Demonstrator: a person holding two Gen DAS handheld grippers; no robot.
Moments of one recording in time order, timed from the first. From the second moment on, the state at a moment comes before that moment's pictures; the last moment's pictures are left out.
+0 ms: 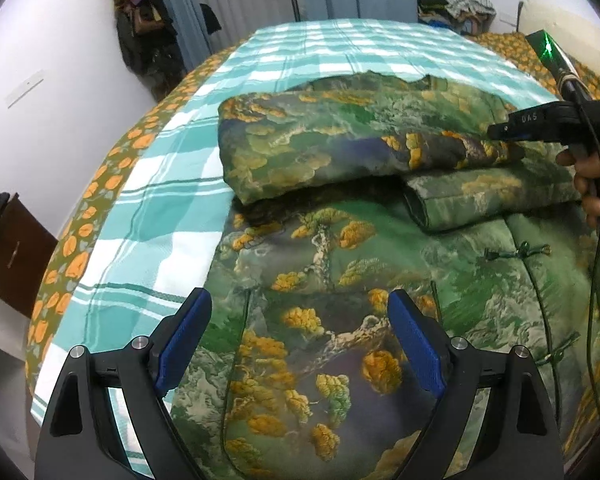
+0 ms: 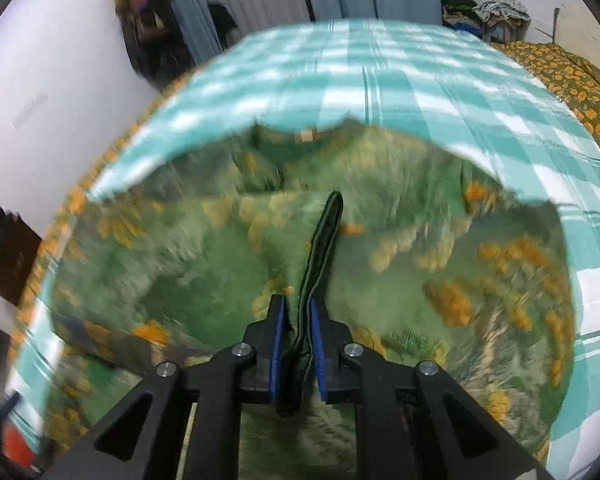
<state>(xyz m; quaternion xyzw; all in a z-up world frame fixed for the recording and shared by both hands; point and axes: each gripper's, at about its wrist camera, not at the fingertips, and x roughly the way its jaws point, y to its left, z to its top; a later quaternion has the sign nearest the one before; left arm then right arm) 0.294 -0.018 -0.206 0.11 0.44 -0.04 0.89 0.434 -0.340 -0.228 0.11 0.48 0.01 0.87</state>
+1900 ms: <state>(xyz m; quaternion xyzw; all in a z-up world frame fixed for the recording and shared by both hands) 0.598 -0.012 -0.269 -0.03 0.55 0.00 0.84 0.415 -0.299 -0.259 0.08 0.47 0.11 0.87</state>
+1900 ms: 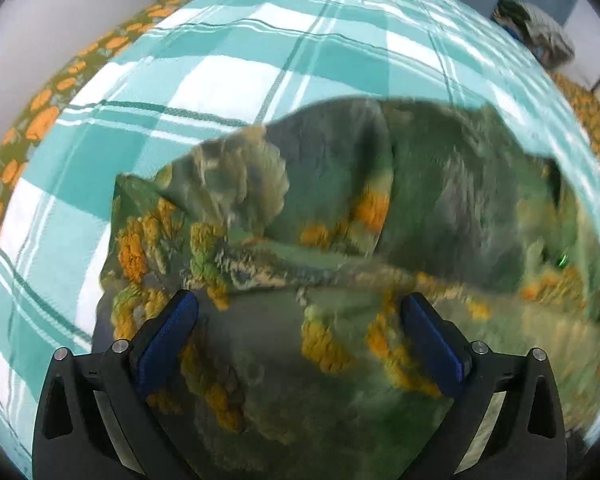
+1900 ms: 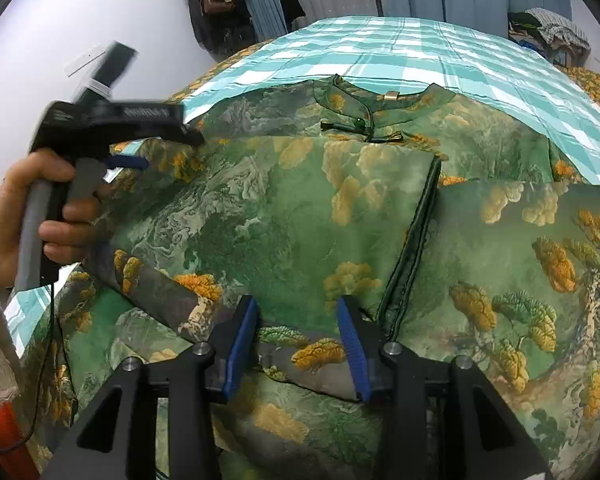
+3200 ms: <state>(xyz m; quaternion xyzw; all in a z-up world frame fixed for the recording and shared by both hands) 0.246 0.096 -0.282 -0.04 0.61 -0.11 0.78 0.116 -0.491 -0.263 0.20 0.62 -0.04 0.76</state>
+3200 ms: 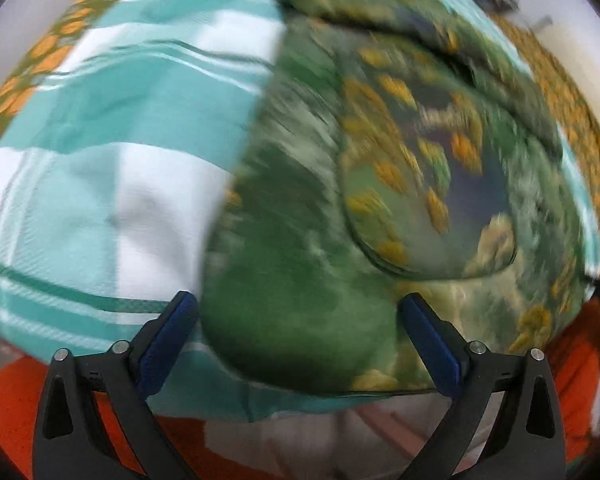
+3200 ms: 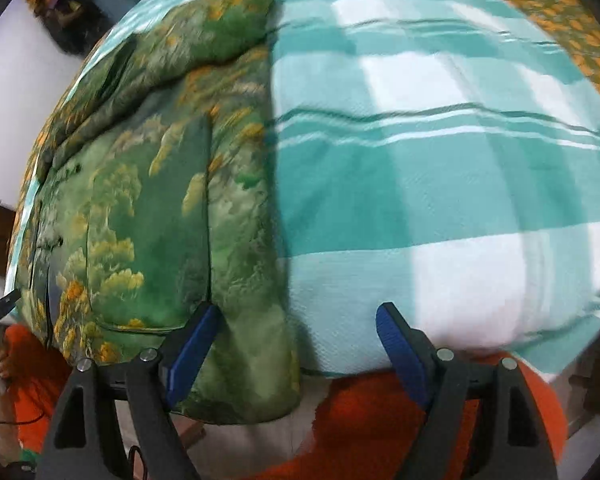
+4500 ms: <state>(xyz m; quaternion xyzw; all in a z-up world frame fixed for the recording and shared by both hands) 0.129 0.141 -0.168 0.03 0.67 -0.14 0.73 0.048 -0.437 -0.147 0.26 0.61 0.11 0.74</state>
